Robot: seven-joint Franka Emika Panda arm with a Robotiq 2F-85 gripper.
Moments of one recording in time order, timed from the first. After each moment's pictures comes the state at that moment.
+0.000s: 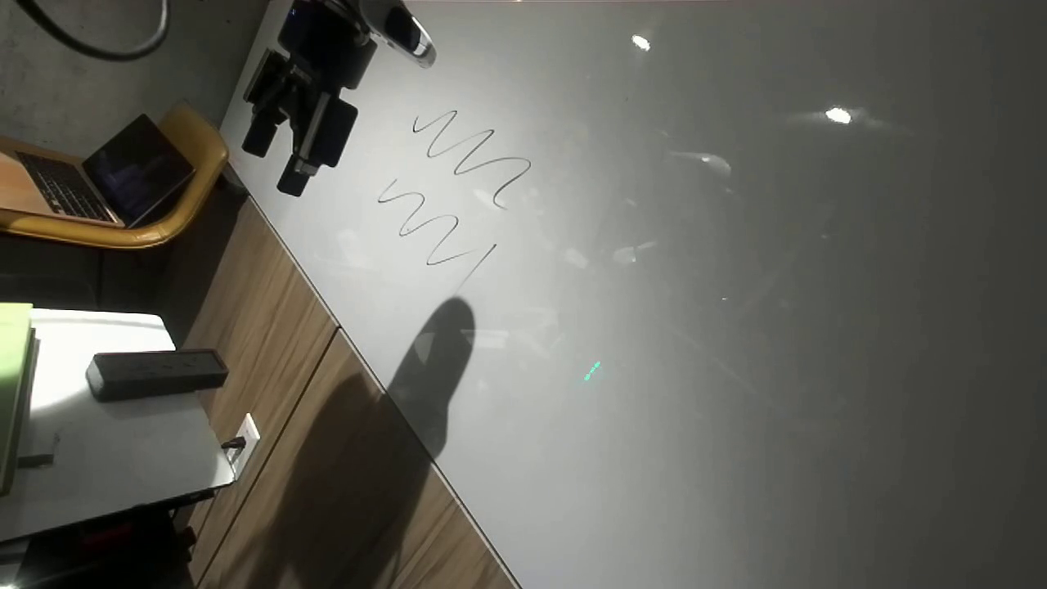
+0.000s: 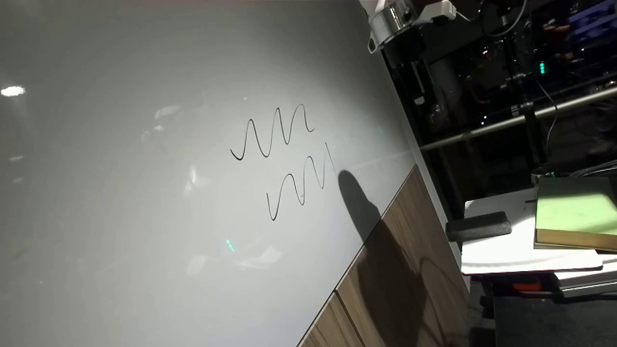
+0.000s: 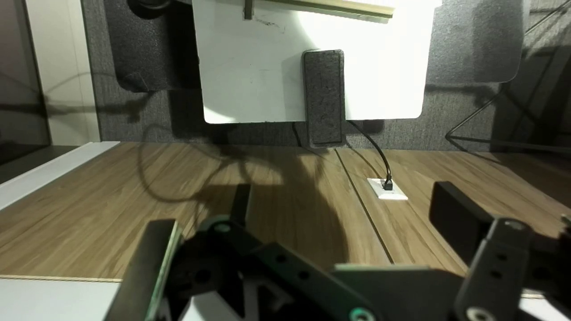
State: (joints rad) arm 0.01 -0.62 0.01 -2.56 -0.03 1.91 0.00
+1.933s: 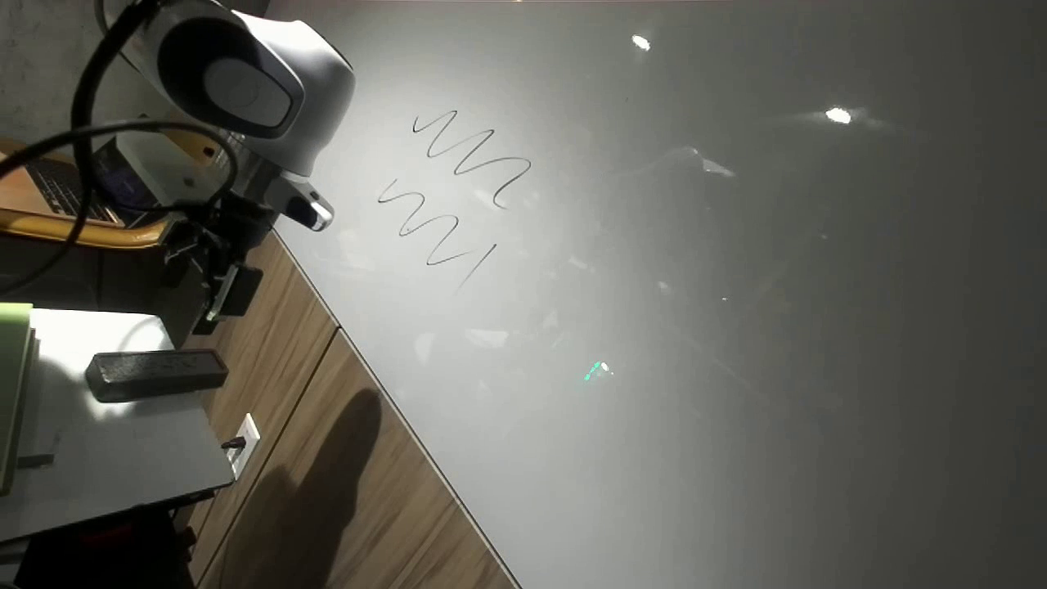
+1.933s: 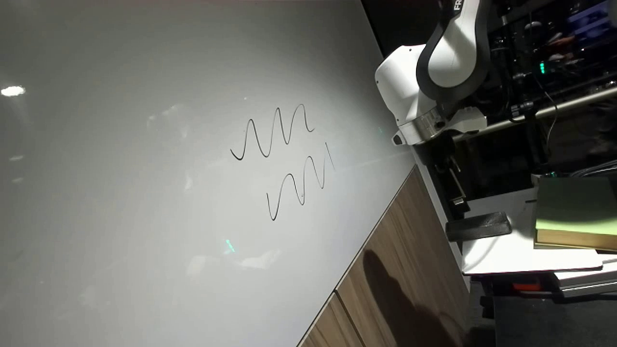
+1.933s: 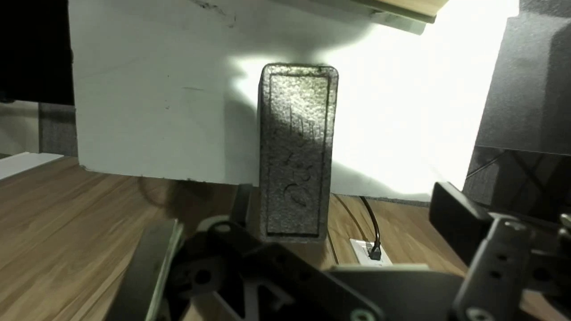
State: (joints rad) arm 0.10 -0.19 0.04 -2.78 -0.01 2.50 -0.01
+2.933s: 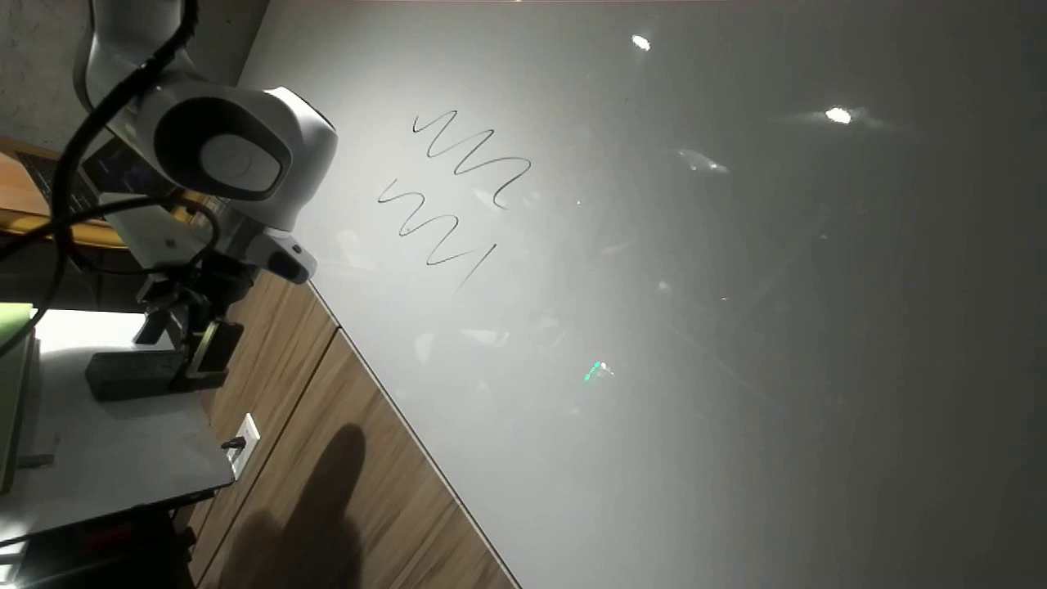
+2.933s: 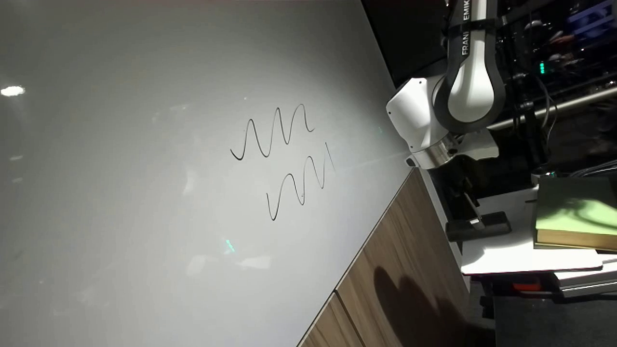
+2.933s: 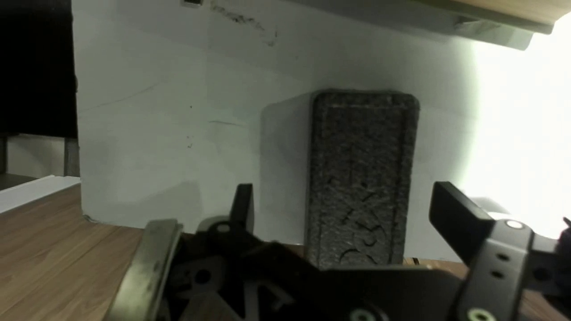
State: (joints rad) arm 0.05 0.01 0.03 -2.78 -0.17 2.63 0.09
